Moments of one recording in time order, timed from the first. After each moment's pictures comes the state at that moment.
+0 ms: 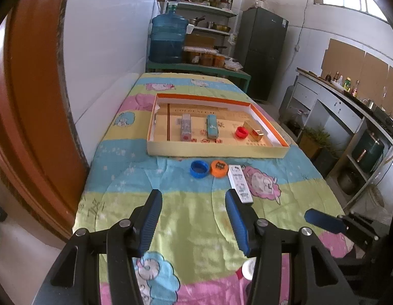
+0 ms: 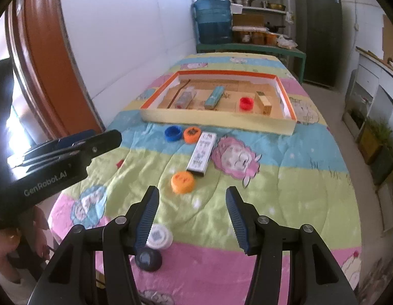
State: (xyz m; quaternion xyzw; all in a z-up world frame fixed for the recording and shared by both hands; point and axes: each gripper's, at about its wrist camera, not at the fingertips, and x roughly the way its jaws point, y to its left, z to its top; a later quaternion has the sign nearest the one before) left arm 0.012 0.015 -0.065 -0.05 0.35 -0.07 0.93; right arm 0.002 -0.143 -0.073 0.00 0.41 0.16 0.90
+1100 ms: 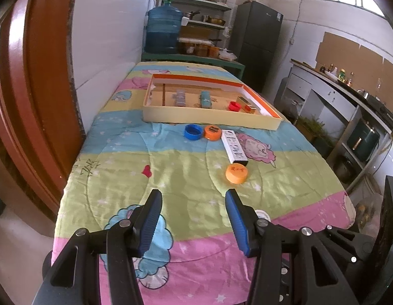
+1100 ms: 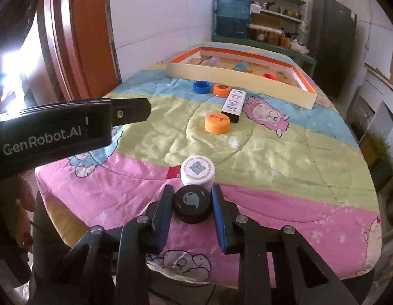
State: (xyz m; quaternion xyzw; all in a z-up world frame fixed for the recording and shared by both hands) left arm -0.024 0.011 -0.098 -0.05 0.37 -0.09 0.92; right arm -0.048 -0.106 -0.131 -0.08 0.41 0.17 0.90
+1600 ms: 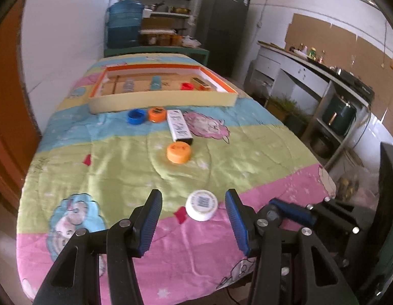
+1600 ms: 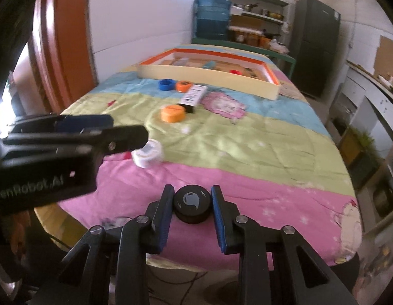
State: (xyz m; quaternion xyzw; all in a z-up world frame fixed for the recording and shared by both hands) left arm -0.033 -0.042 -0.115 -0.01 0.39 -0.18 0.91; right arm -0.061 -0.159 -0.130 -0.07 0.40 0.11 0.91
